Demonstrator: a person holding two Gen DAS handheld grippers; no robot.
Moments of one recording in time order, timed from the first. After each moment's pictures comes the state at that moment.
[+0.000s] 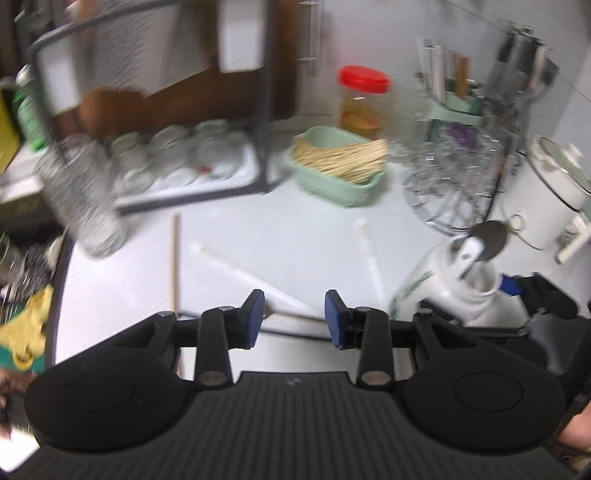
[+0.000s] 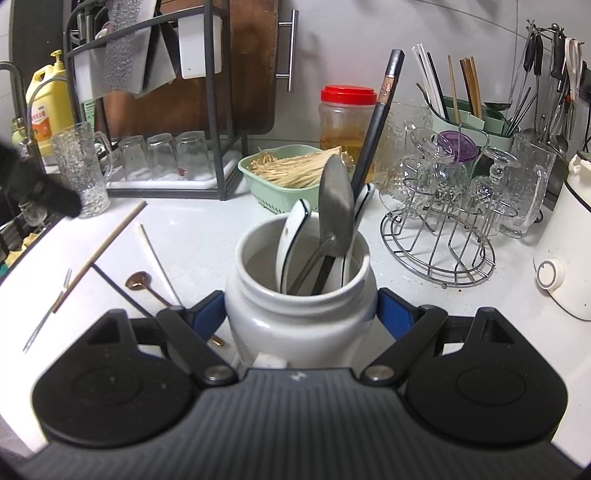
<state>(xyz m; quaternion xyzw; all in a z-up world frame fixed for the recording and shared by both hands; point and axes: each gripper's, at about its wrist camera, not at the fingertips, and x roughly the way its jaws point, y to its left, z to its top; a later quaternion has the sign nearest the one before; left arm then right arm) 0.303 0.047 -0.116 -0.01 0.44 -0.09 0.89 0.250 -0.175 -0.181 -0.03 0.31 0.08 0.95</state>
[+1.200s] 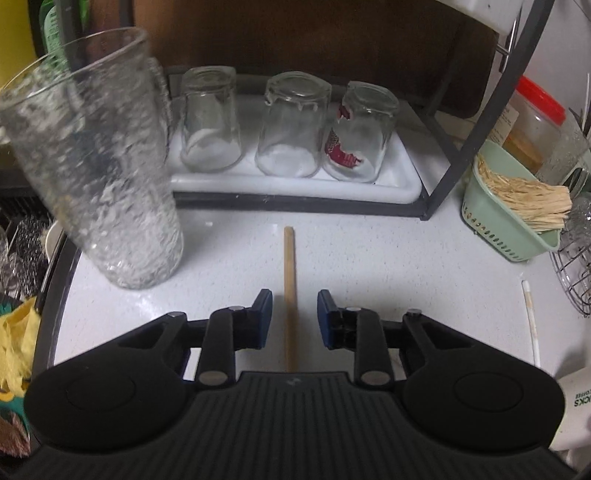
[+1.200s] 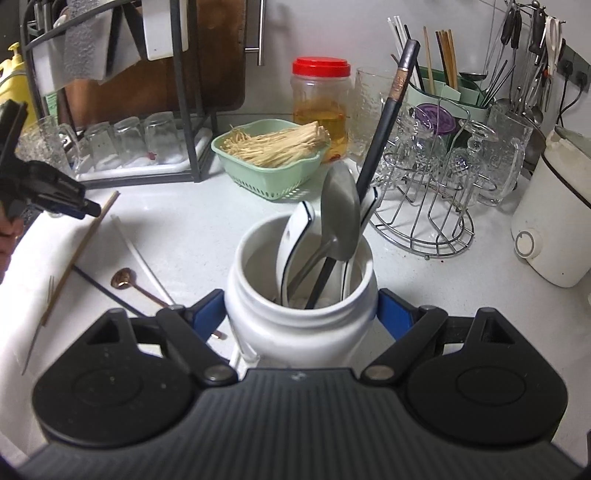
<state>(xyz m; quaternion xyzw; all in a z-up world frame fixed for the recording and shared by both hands) 0.473 0.153 -0.227 -0.07 0.47 -0.02 0.88 0.258 -0.160 -0.173 -0.02 0.36 0.01 0.93</state>
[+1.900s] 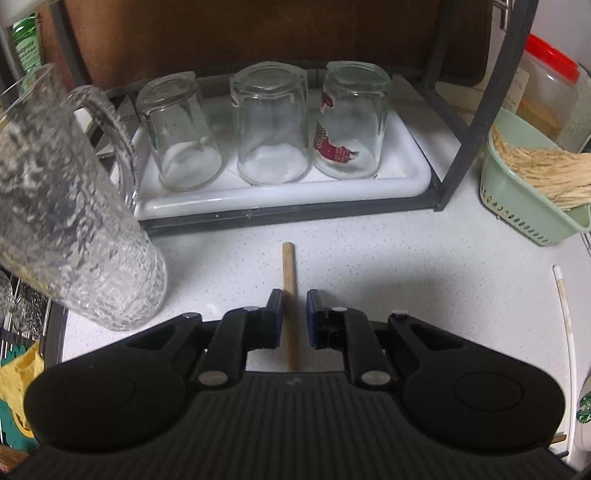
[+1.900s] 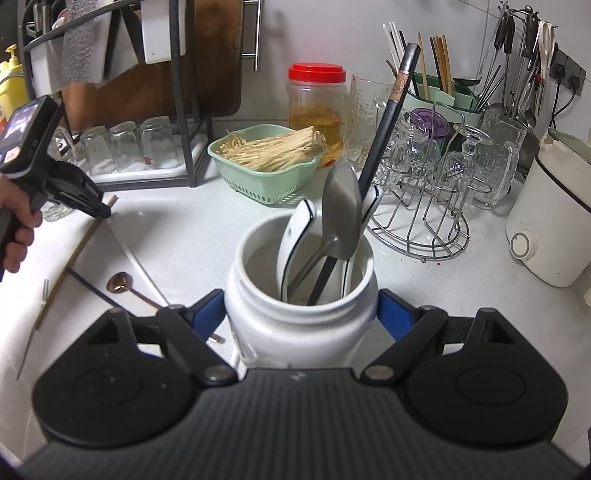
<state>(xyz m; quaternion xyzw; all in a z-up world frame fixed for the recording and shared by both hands) 0.503 0.128 -0.244 0.01 0.49 -0.01 0.87 0.254 -0.156 -0.176 -0.02 0.35 0.00 0.94</state>
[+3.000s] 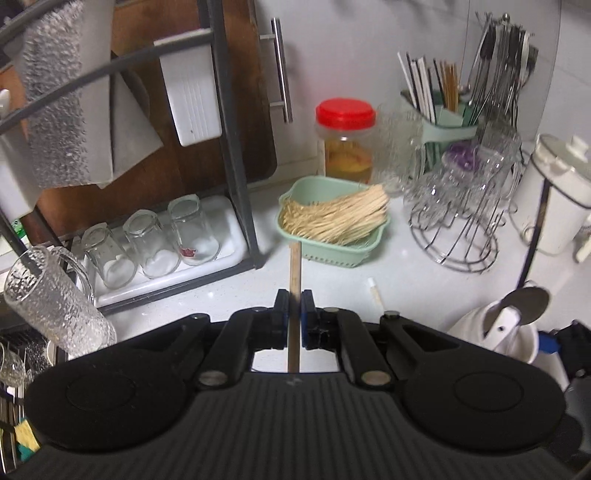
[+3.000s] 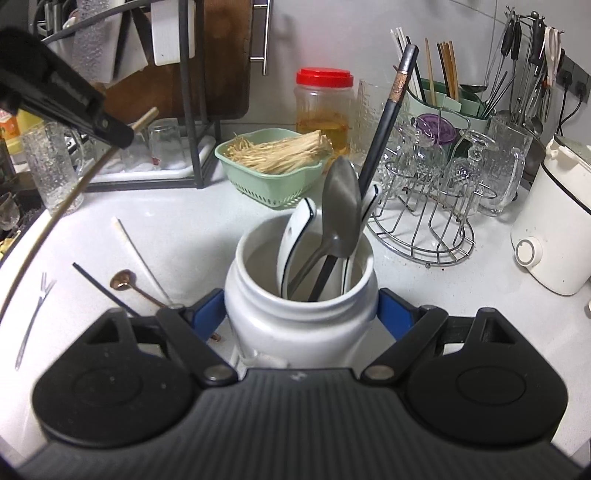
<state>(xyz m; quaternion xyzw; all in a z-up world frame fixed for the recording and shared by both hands) 0.375 0.010 -0.108 0.07 0.38 -0.13 0.91 0.251 -0.160 -0.180 -0.03 0.34 0.02 0.94</state>
